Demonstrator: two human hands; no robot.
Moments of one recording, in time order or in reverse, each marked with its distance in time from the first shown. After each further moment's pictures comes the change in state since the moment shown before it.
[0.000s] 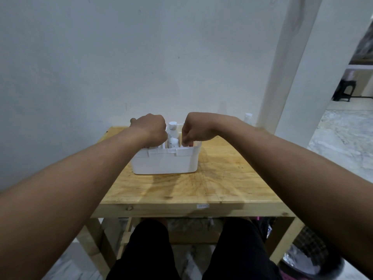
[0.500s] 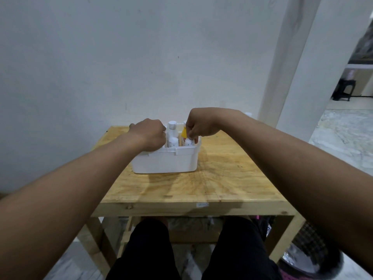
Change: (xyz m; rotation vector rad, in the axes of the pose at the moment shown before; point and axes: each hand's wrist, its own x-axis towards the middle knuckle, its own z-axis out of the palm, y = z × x) left_hand -0.010 -0.007 0.007 -0.001 -0.046 0.028; right_hand 0.002 0.010 -0.011 -0.078 0.001 0.020
